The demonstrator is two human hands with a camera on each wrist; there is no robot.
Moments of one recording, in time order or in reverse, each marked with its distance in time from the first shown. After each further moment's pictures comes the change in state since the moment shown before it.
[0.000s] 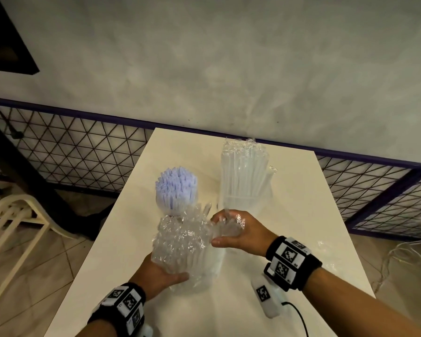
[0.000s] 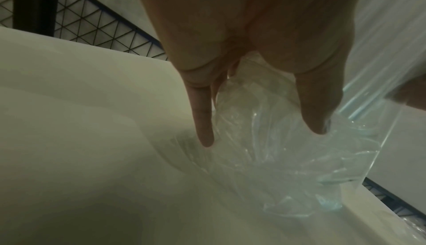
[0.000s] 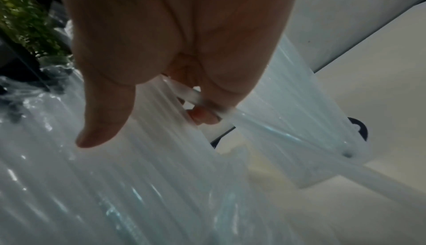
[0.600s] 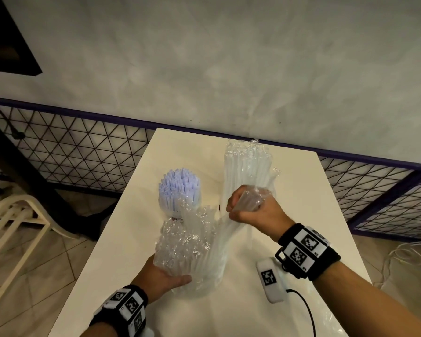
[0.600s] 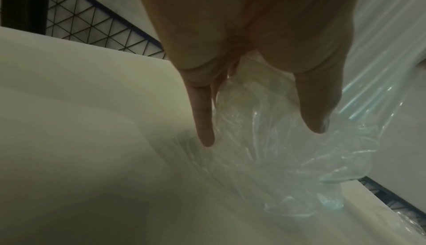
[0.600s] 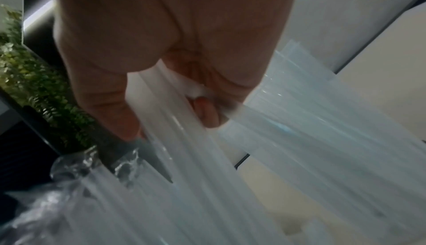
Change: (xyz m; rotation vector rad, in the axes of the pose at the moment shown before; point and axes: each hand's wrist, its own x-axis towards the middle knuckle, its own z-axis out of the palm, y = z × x) left_hand 0.002 -0.002 -0.003 0.094 0.017 -0.066; right_hand 0.010 -0.033 -0.026 0.158 0.178 -0.099
